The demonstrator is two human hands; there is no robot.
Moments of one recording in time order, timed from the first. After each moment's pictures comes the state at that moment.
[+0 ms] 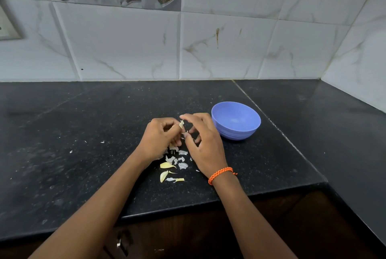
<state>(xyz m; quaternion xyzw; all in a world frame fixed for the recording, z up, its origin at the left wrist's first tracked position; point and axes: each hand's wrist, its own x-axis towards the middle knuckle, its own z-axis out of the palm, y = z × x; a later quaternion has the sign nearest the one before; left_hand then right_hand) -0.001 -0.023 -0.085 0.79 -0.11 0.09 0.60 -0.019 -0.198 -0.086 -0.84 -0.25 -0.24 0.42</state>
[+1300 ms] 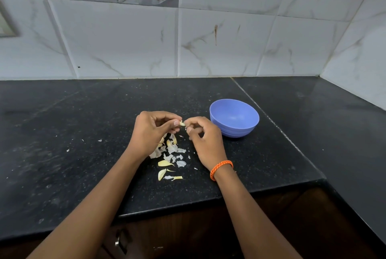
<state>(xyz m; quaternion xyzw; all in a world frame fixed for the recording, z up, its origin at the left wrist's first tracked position) -0.002 -0.014 -0.079 0.76 -0.13 0.16 0.62 -0.008 -0.203 -0.089 -0.83 -0.14 -0.15 0.52</state>
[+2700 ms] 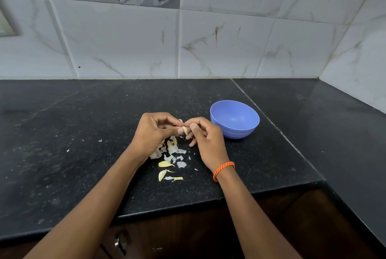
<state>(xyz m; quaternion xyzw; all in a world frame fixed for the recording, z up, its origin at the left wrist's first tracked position) -0.011 -0.017 -0.071 0.72 -0.13 0.09 0.68 -0.008 -0.205 -0.090 -0.77 -0.16 -0.11 0.61</state>
